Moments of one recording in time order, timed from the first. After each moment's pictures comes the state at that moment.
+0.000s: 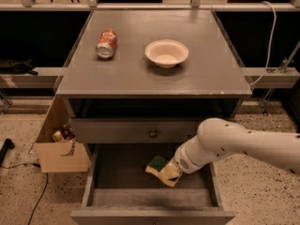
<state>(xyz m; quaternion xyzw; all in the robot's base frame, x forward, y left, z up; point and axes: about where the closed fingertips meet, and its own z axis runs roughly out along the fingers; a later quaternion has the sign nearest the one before) 0.460 -0.069 0.576 -0.39 0.89 0.19 0.15</state>
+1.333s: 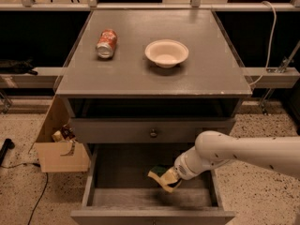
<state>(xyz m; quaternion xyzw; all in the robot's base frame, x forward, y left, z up) 0.470 -0.077 0.493 -0.33 0.91 0.22 0.12</state>
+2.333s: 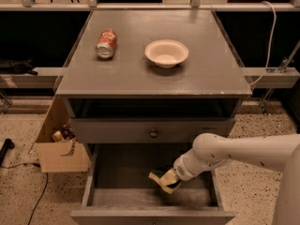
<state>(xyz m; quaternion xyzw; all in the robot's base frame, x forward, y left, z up) 0.476 -0.081 0.464 -0.30 0.92 0.22 0.11</state>
